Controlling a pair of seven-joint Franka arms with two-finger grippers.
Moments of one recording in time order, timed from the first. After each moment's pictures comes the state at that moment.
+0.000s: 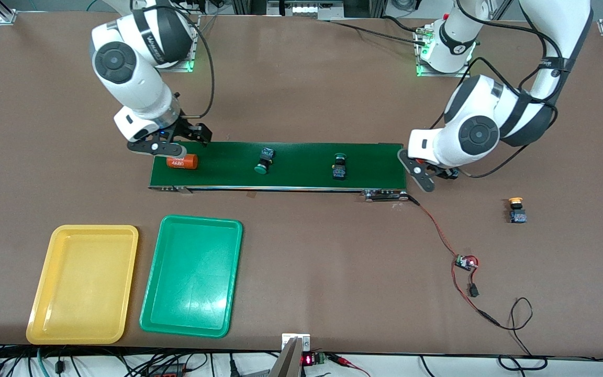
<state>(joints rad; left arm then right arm) 0.27 0.31 -0.66 -1.99 0.13 1.97 0.58 0.16 0.04 0.29 -2.12 0.02 2.11 0.58</state>
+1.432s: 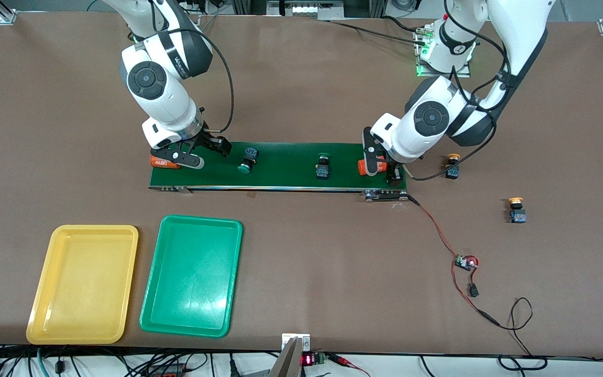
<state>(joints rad) 0.20 0.35 -0.69 -2.08 0.16 2.25 0.86 0.20 0.14 0.29 -2.12 0.02 2.23 0.74</state>
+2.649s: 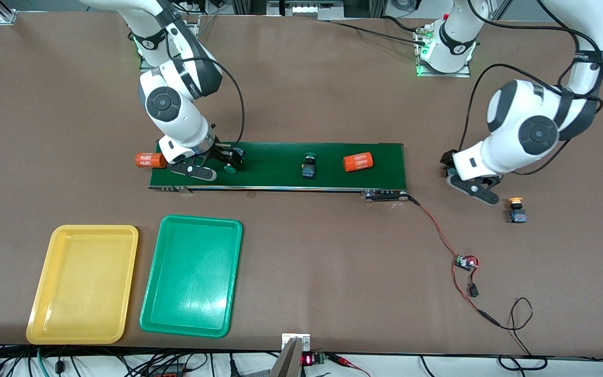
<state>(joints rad) 0.25 0.24 -0.36 -2.09 0.10 2.12 0.24 0.22 0.29 0.29 -2.13 0.01 2.39 0.74</state>
